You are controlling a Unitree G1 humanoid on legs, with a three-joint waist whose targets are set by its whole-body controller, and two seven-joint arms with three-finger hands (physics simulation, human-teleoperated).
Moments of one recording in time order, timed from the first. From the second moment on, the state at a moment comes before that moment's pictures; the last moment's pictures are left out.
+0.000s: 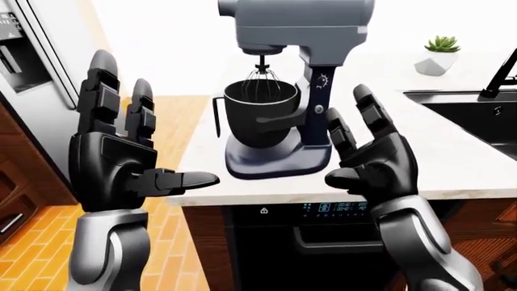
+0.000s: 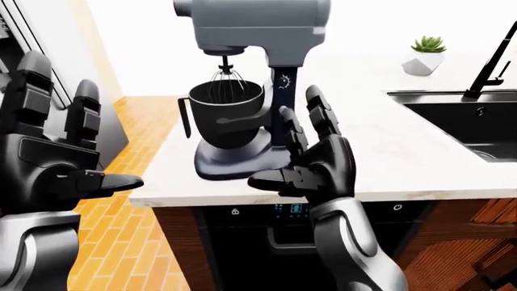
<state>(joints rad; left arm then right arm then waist) -0.18 0.13 0.22 -0.87 -0.45 0.53 0.16 -0.18 -0.08 -0.11 -0.79 0.88 0.65 -0.39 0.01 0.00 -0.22</state>
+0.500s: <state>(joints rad) -0.18 0.12 0.22 -0.88 -0.46 0.53 0.16 -0.21 -0.08 -0.11 -0.73 0.84 0.64 -0.37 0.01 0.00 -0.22</state>
